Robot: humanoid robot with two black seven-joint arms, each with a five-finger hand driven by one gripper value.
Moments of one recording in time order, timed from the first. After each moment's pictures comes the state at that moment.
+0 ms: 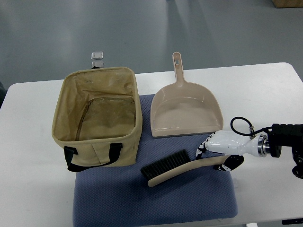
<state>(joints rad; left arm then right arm) 0.00 0.00 -0.11 -0.12 -0.07 -0.03 0.06 0.83 -0.80 0.00 1.51 -1.69 -0.06 0.24</state>
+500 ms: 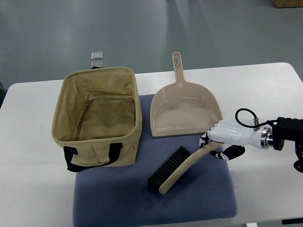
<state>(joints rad) 0.00 0.00 -0.11 -0.12 -0.07 -0.03 0.06 0.86 -0.81 0.01 1.48 -1.68 -0.15 0.24</state>
